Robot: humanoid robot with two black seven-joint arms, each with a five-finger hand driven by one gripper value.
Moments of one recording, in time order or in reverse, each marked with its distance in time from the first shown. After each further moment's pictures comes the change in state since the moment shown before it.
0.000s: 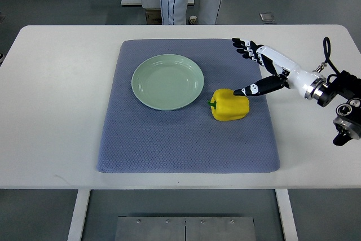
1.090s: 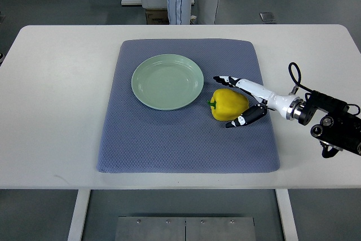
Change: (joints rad) left arm 0.000 0.000 0.000 0.000 0.000 0.000 0.000; right arm 0.042 0.133 -0.210 -0.173 -0.103 -0.040 0.029
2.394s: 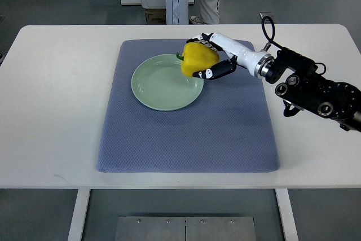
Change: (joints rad) left arm 0.000 0.000 0.000 0.000 0.000 0.000 0.001; right arm 0.194 0.252 0.078 -0.203 0.029 -0.001 -0.119
